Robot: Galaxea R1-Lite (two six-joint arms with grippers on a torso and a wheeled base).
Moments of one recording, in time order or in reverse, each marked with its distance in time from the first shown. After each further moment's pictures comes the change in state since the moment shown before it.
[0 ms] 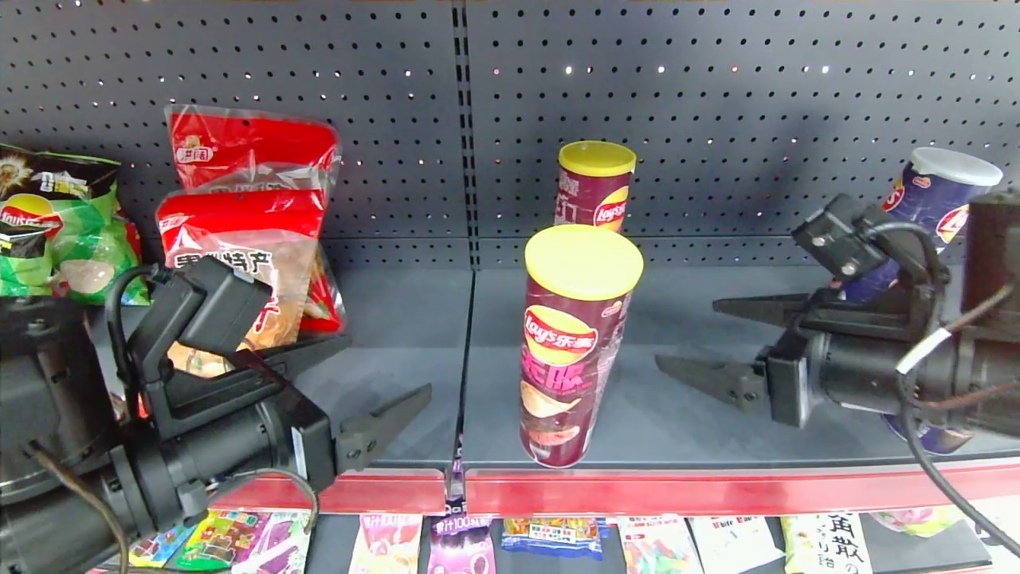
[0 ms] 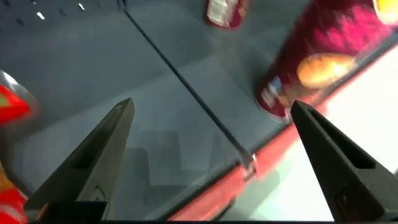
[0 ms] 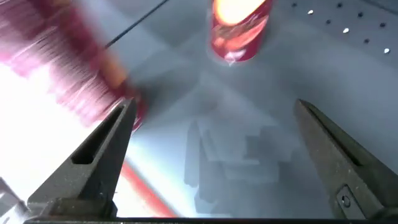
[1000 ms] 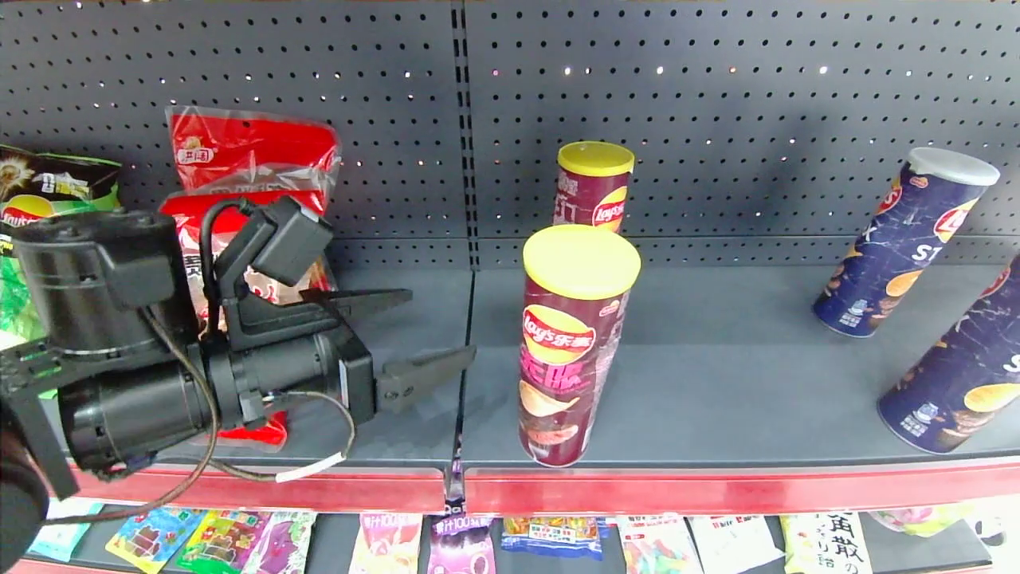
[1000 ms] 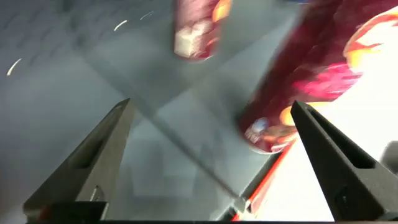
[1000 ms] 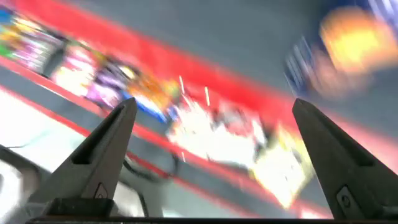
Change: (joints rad) left arm 0.113 0.164 -0.201 0.002 -0.369 0.093; right arm -0.104 -0.987 0.305 0.649 -0.272 0.001
